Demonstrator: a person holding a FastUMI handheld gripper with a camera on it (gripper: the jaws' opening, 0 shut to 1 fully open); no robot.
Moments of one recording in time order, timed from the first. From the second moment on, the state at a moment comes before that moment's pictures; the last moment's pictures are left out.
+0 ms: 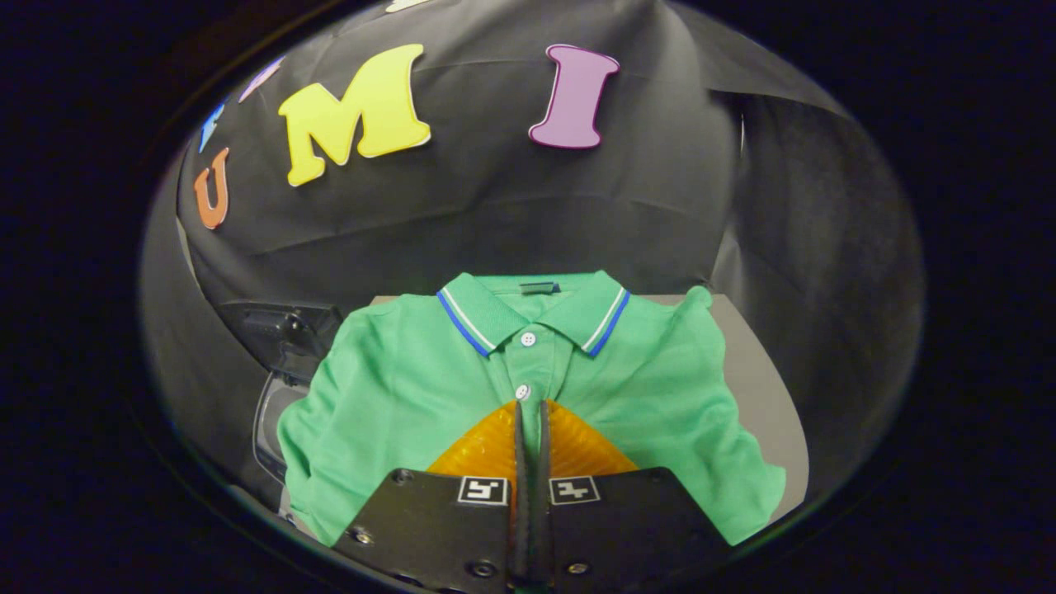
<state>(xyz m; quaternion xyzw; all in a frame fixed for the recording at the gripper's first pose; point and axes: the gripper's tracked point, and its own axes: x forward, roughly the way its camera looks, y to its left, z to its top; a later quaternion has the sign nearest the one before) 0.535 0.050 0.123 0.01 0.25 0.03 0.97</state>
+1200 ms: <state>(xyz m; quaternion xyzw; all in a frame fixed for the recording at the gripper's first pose) 0.364 0.235 0.332 0.08 -0.01 0.20 0.98</state>
